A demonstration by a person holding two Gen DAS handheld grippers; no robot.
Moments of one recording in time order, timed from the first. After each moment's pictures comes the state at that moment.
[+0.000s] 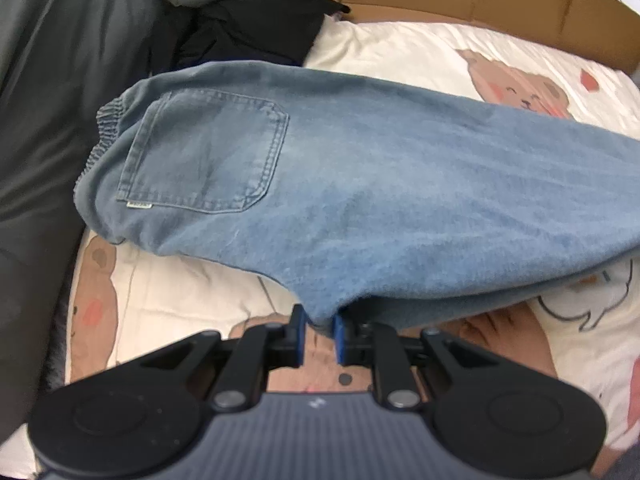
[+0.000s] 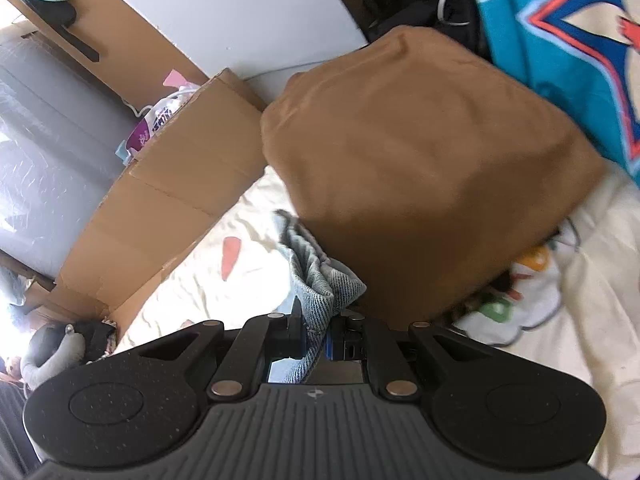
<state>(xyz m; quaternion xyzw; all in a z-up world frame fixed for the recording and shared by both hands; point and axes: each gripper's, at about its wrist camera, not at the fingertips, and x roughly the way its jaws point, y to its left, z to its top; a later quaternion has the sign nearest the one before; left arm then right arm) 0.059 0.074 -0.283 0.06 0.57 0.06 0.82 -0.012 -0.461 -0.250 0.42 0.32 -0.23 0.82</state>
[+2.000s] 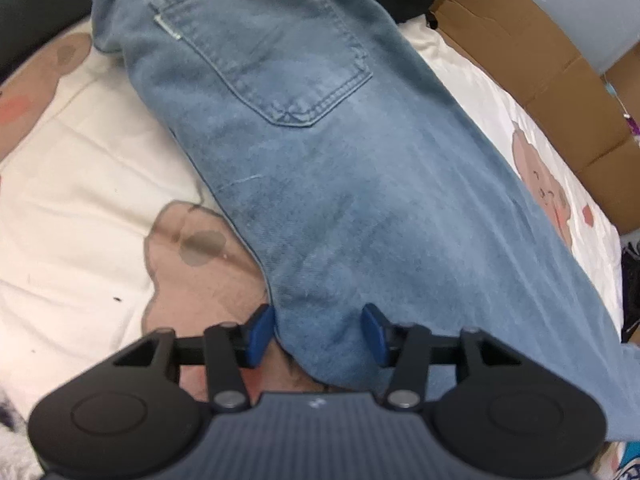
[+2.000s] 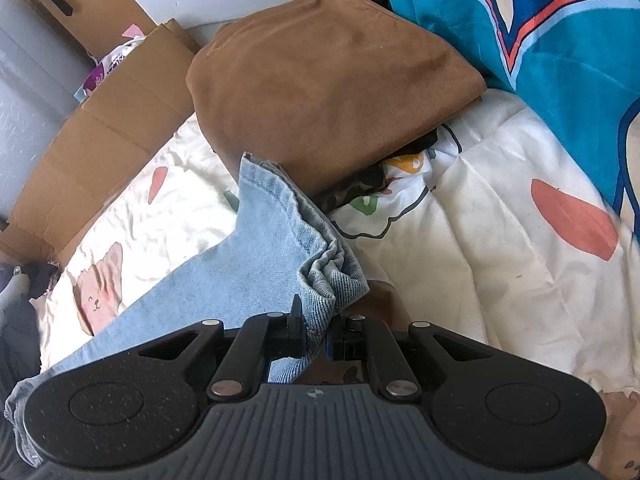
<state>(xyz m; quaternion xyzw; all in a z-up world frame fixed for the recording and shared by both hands) 0.047 0.151 -0.349 -0.27 0.52 0.10 0.80 -0.109 -0.425 -0.292 0.38 0.38 -0.26 0.80</state>
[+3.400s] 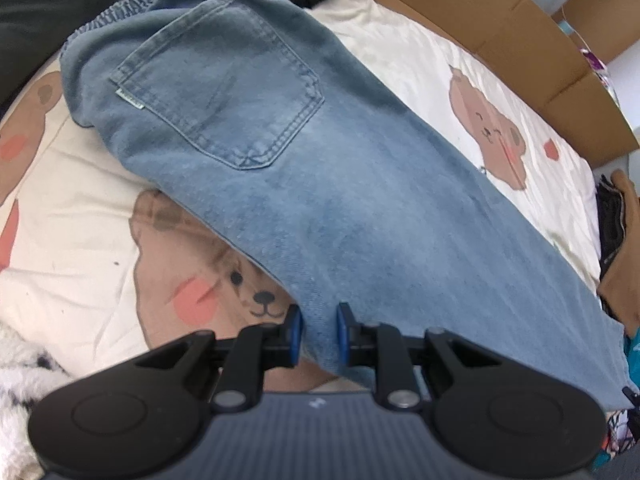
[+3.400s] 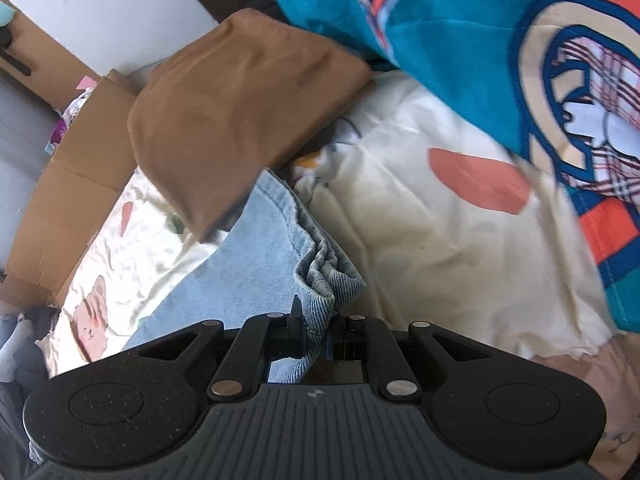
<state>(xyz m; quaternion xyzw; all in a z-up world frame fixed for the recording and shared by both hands) 0.050 0.126 -0.294 -0.21 0.57 0.06 0.79 -0.195 -0.464 -0.304 0.43 0.36 -0.30 0.77</state>
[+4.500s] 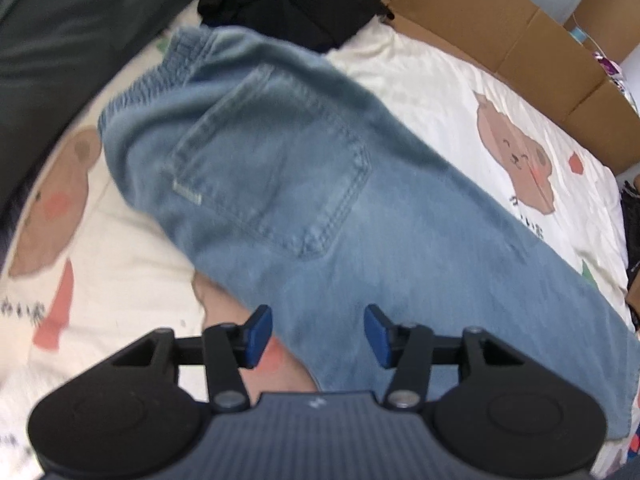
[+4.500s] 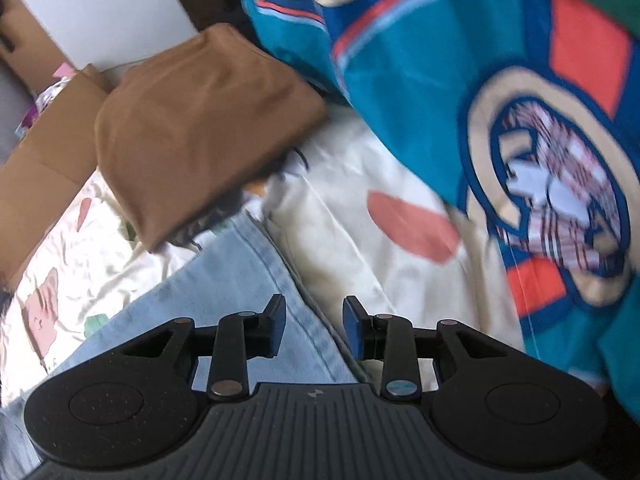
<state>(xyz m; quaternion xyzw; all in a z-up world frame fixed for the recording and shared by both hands) 0.090 0.168 -0.266 -0.15 0.56 0.09 0.81 -0.198 -0.482 -0.282 0.34 0.39 -0.34 0.78</state>
